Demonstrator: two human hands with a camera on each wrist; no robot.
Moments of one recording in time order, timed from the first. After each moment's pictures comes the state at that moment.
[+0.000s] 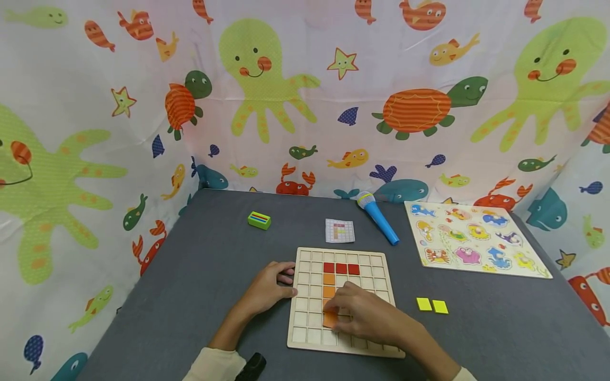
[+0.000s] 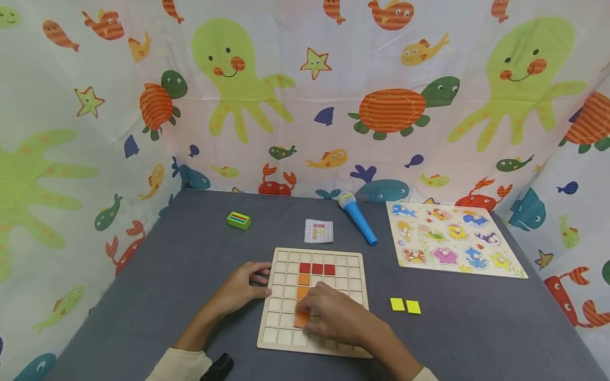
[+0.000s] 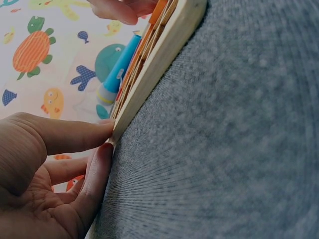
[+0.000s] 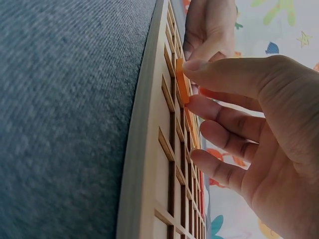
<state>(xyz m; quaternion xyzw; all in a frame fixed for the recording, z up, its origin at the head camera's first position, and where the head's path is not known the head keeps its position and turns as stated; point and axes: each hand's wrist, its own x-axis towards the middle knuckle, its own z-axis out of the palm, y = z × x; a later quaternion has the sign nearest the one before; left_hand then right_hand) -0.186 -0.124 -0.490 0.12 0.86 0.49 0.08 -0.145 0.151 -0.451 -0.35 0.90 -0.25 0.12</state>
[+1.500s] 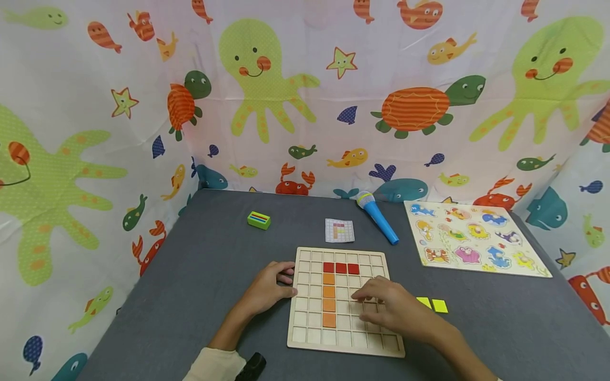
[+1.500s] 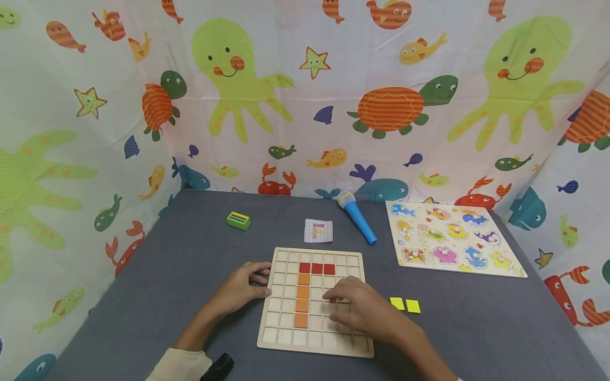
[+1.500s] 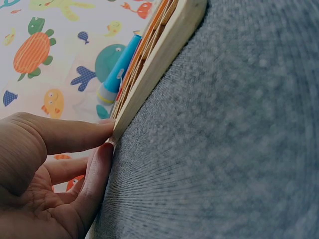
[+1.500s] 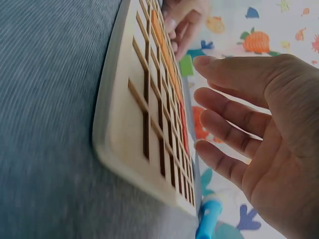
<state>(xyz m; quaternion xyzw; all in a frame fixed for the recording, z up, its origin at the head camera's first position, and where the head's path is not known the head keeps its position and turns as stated) -0.185 -0.123 -0.490 0.11 0.86 0.49 0.08 -0.141 0.207 -0.444 -0.29 0.90 -0.31 0.09</state>
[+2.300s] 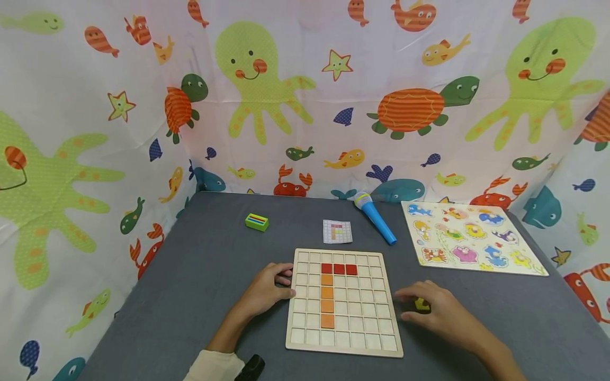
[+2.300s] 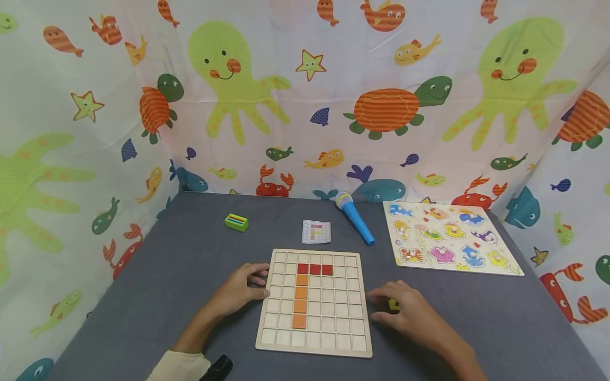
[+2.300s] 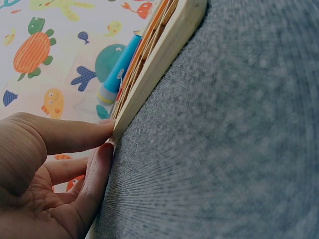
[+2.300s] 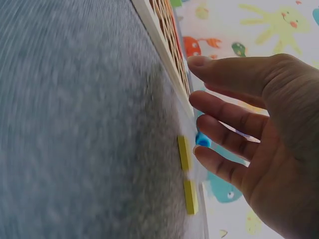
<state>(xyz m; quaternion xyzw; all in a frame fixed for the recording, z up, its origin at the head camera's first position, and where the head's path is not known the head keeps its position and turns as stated) -0.186 -0.121 -0.490 0.11 0.86 0.49 0.08 -0.128 0.284 -0.455 -0.15 0.95 -0.27 0.07</state>
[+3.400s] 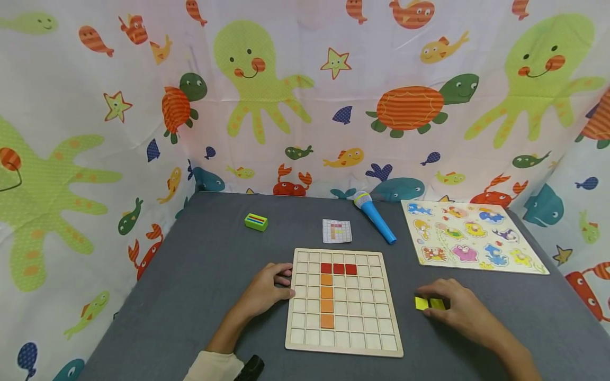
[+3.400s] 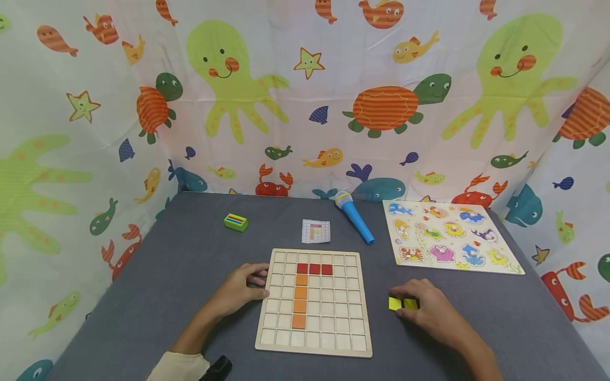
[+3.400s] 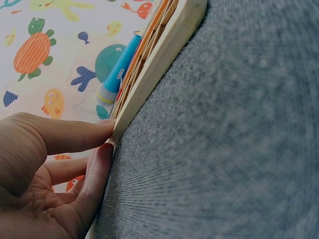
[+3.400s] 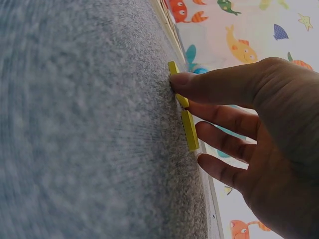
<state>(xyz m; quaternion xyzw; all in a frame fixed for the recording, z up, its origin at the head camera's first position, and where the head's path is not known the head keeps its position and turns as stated) -0.186 -0.122 -0.492 0.11 0.86 0.50 0.08 -0.135 0.327 -0.467 -0.11 0.96 -0.24 0.06</state>
